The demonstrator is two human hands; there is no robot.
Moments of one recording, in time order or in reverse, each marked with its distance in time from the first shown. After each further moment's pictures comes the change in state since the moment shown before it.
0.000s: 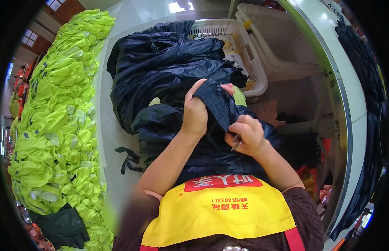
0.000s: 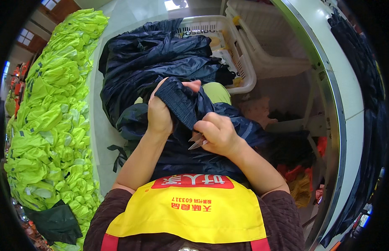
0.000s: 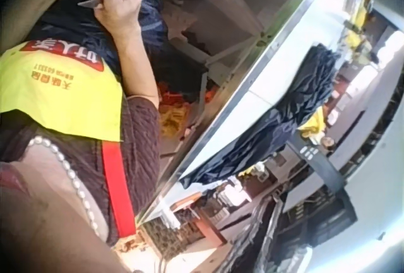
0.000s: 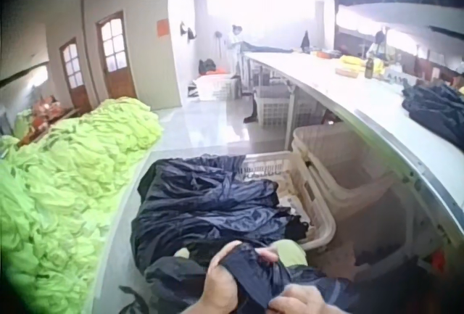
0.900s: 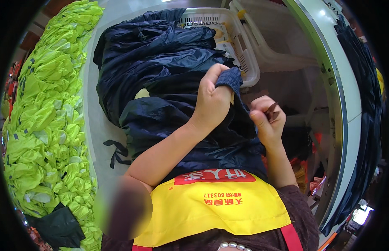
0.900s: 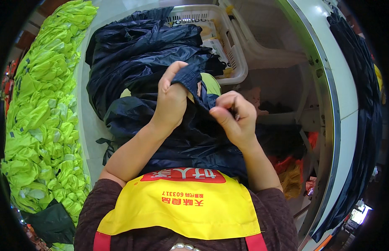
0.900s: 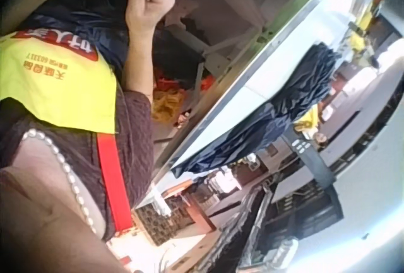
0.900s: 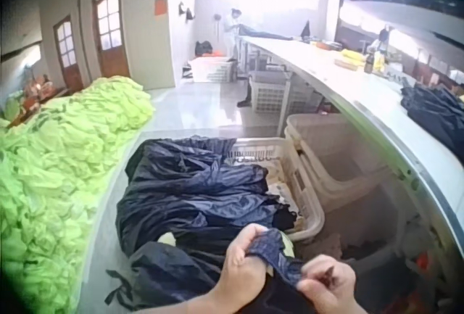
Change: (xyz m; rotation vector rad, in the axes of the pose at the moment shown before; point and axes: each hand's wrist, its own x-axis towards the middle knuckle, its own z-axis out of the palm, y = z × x) left_hand 0.018 -0.027 0.023 0.153 -0.059 -0.031; right_hand -0.006 0.015 -0.048 0.477 0.156 0.579
